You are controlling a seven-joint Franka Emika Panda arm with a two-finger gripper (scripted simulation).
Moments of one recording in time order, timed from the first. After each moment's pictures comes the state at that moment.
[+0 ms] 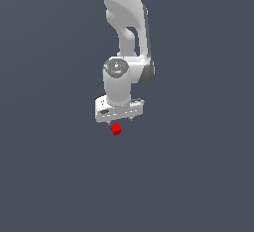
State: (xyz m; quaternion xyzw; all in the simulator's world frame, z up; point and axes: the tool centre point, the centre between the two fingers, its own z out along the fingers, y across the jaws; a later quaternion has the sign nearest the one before) arm -0.009 -0.032 0.101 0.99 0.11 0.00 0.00
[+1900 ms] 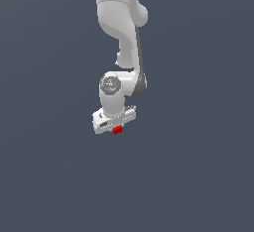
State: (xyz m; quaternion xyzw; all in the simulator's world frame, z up) arm -0.007 -0.053 0.037 0.97 0.22 0.00 0.00
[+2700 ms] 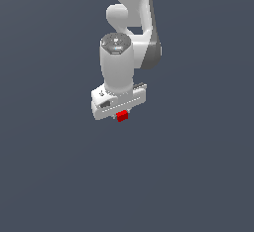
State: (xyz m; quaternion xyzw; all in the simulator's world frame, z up) arm 0.010 -0.024 0.182 0.97 0.23 0.00 0.00
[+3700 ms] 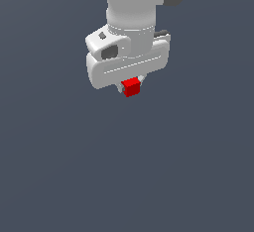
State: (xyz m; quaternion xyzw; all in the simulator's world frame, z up) arm 0.035 0.008 0.357 0.97 0.23 0.00 0.00
